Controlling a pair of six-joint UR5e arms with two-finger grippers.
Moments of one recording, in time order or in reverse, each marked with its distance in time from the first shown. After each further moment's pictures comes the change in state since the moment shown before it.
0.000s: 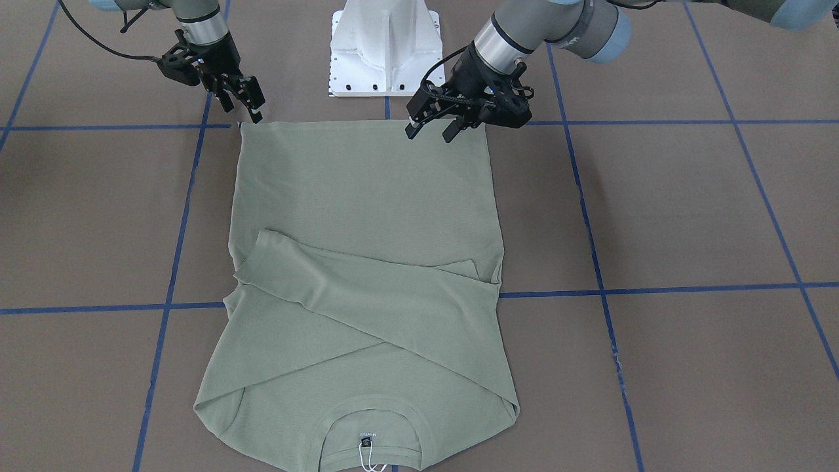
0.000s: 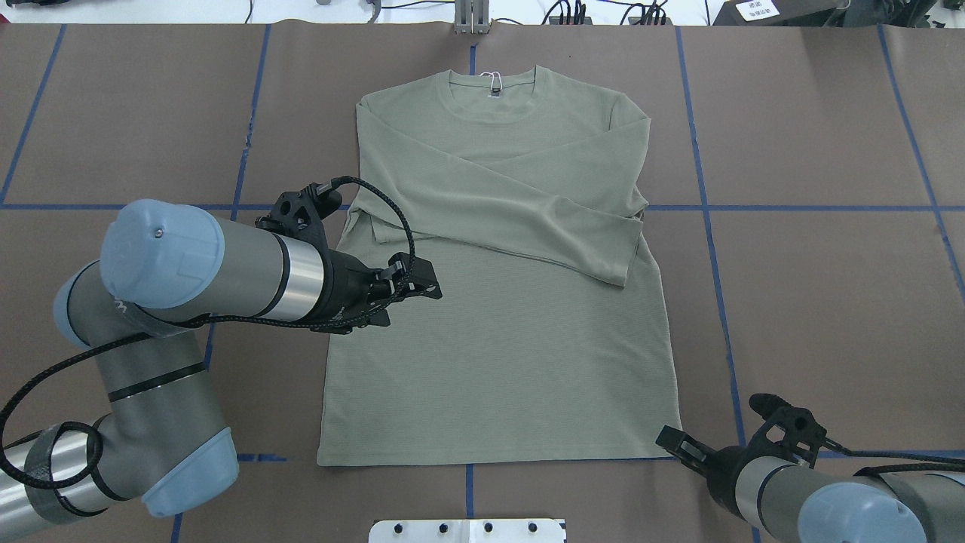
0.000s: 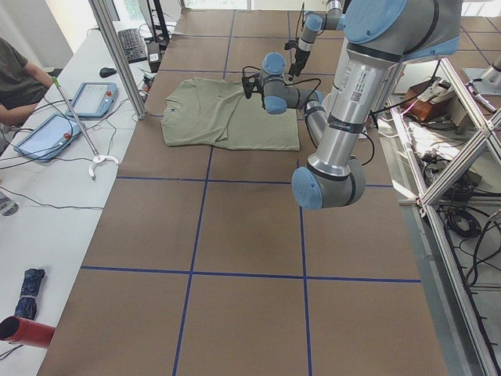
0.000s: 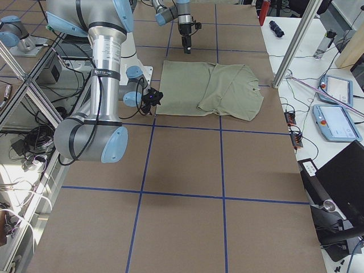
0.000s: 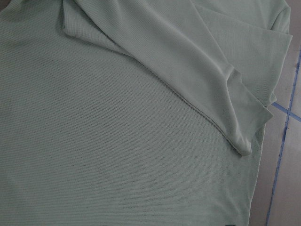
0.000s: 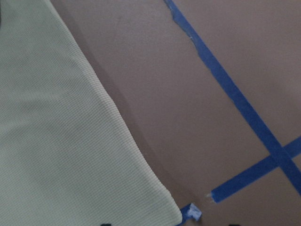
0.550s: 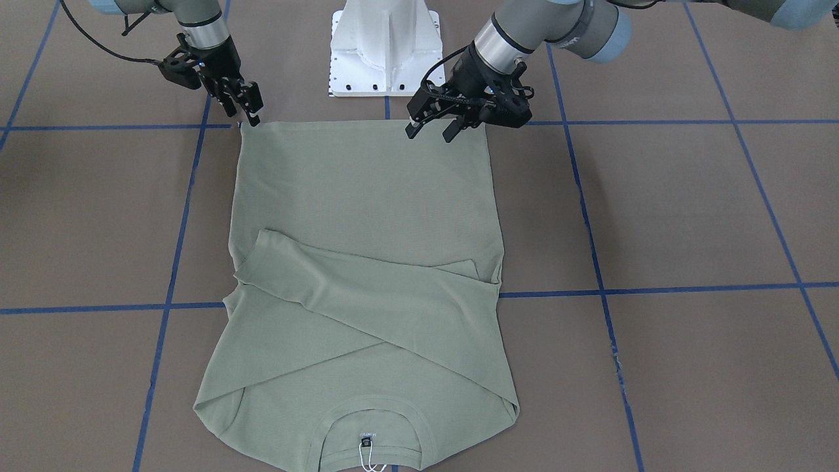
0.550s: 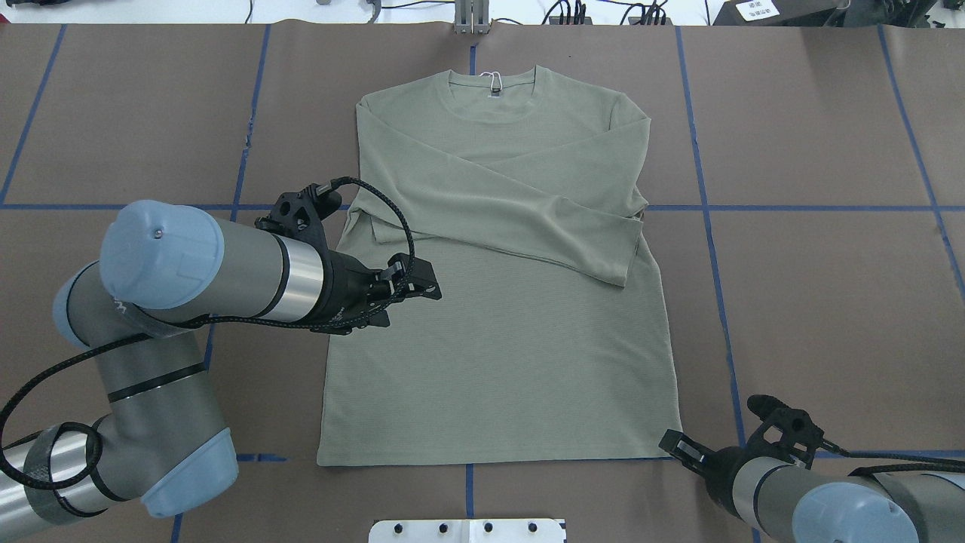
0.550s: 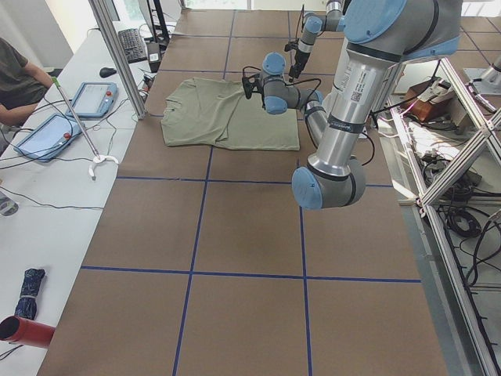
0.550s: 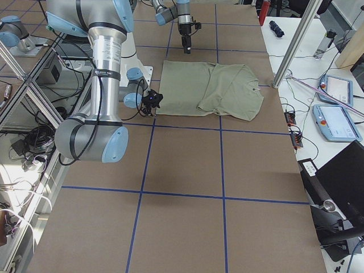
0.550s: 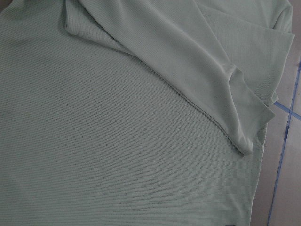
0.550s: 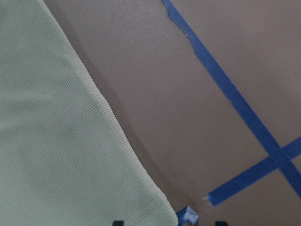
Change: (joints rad) left arm 0.001 0.001 -0.001 0.000 0.000 0.000; right arm -0.001 0.005 -0.012 -0.001 0.002 0.001
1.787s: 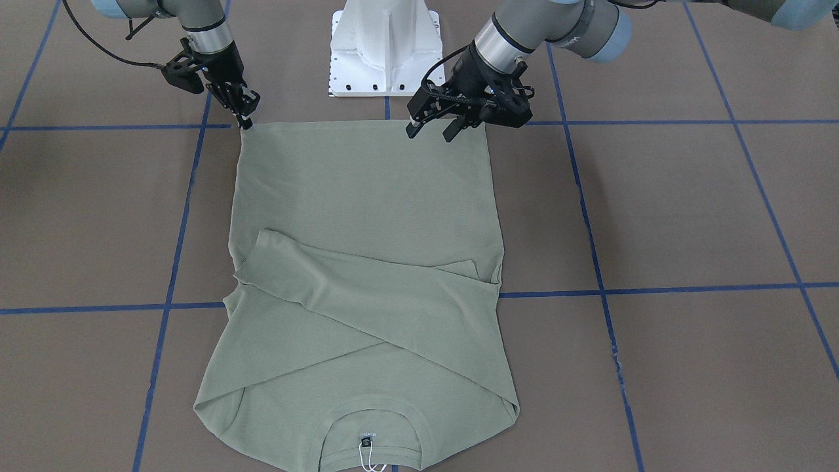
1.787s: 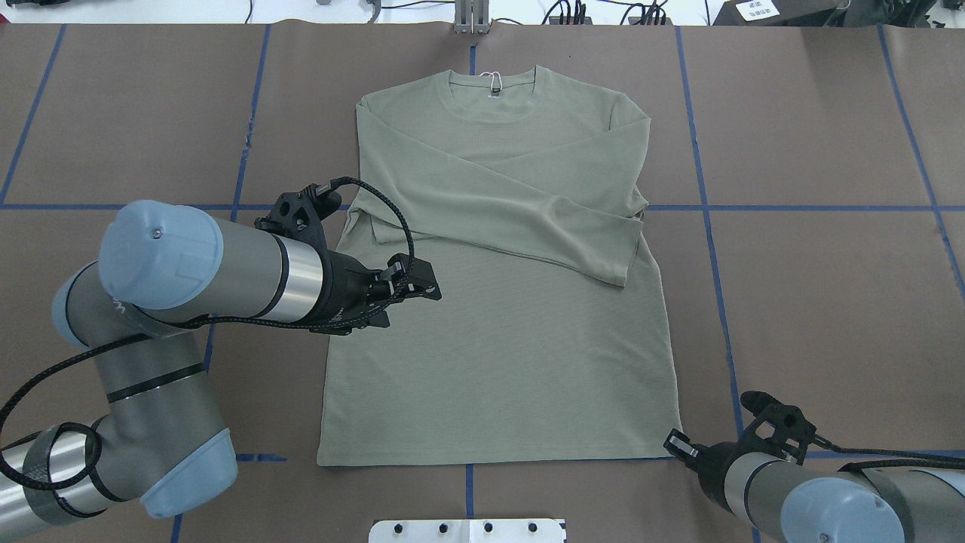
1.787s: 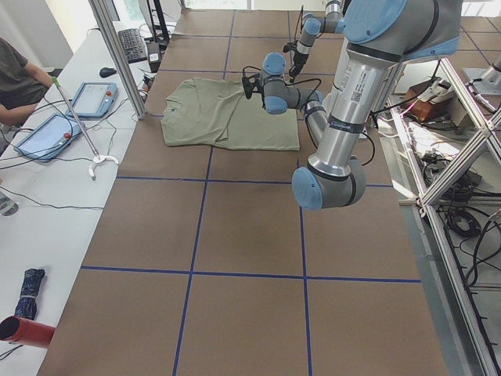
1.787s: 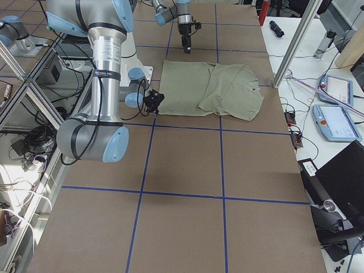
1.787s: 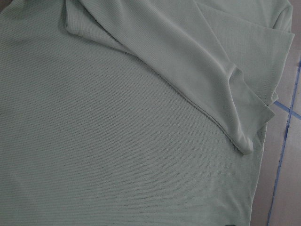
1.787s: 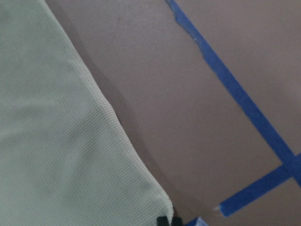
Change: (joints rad) left arm 0.000 0.002 -0.002 0.002 0.000 -0.003; right arm 0.023 0.025 -0.014 -0.014 0.005 -0.006
